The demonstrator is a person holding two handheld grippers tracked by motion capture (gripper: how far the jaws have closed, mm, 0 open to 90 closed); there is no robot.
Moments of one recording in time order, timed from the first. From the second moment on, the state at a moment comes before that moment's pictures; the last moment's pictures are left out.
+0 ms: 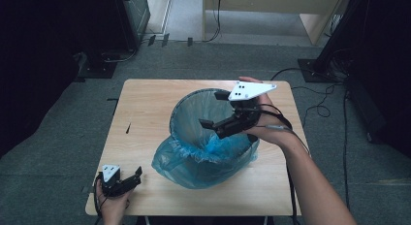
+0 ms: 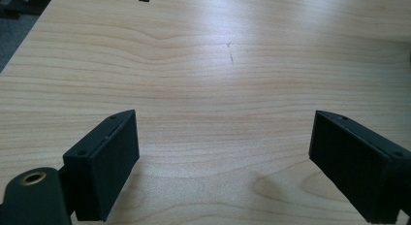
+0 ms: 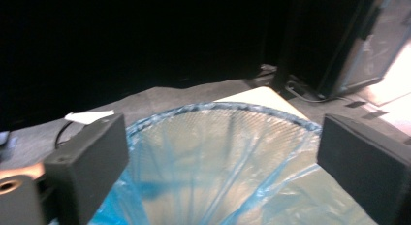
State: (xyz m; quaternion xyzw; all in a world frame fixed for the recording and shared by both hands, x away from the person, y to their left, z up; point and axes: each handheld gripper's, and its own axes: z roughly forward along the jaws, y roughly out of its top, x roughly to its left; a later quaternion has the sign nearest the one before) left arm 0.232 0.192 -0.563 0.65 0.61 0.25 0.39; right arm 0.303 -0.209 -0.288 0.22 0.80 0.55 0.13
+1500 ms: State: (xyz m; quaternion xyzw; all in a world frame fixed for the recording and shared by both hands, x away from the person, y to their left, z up) left arm 0.235 0.191 -0.564 0.65 0.61 0.25 0.38; right arm 0.230 -0.325 -0.310 0.41 0.65 0.55 0.33
